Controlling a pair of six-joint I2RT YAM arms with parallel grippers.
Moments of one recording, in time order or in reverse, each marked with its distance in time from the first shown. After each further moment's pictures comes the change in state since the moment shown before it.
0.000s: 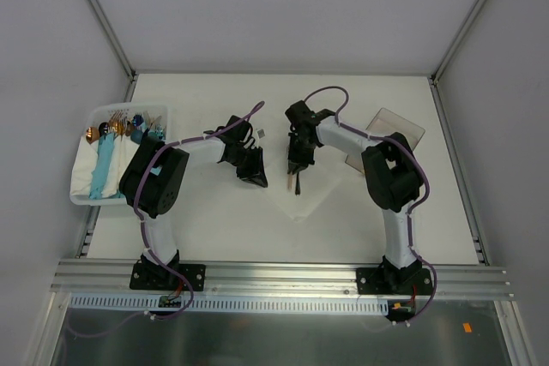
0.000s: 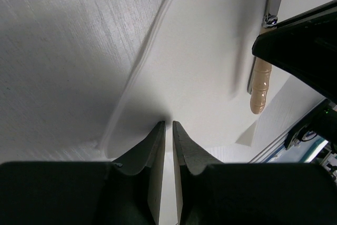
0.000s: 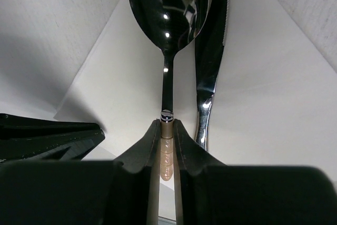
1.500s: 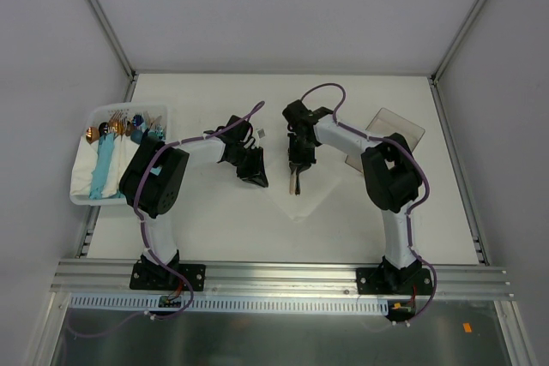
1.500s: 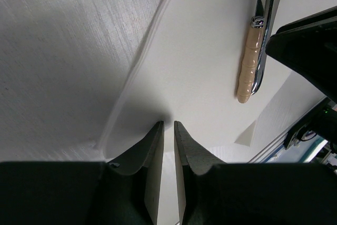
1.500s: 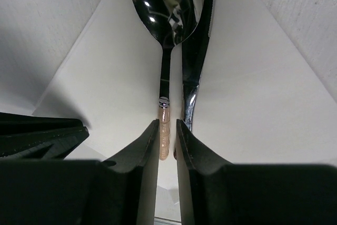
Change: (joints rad) left arm 0.000 0.000 0.002 -0.001 0.000 0.000; right arm 0.018 0.002 0.041 -0.080 0.074 -0.059
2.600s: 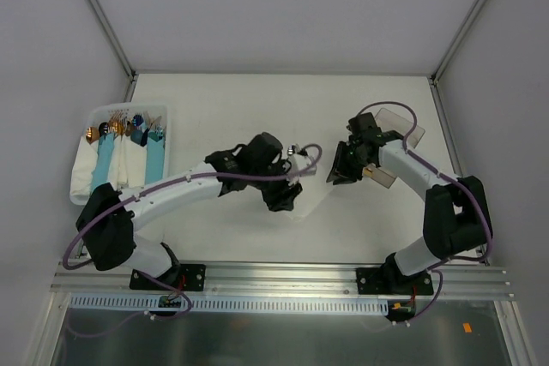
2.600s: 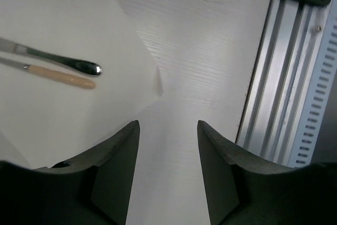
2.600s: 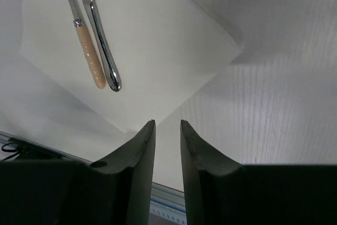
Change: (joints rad) left arm -0.396 -0.442 -0.002 -0.116 -0.083 0.640; right arm -0.277 -0.532 -0.560 0.174 -0.211 -0.058
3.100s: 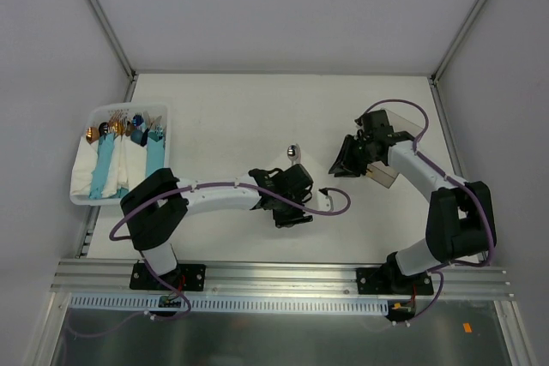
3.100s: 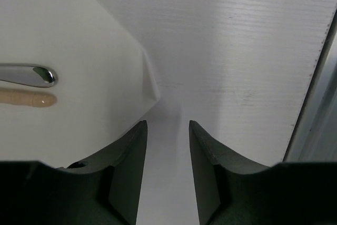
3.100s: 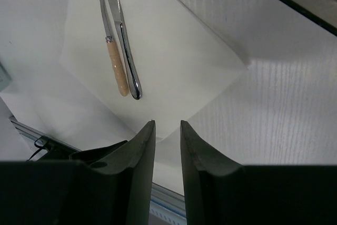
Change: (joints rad) left arm -0.218 0.272 0.005 -0.015 -0.228 0.200; right arm -0.095 -0.037 -0.030 0.080 -0.107 -0.001
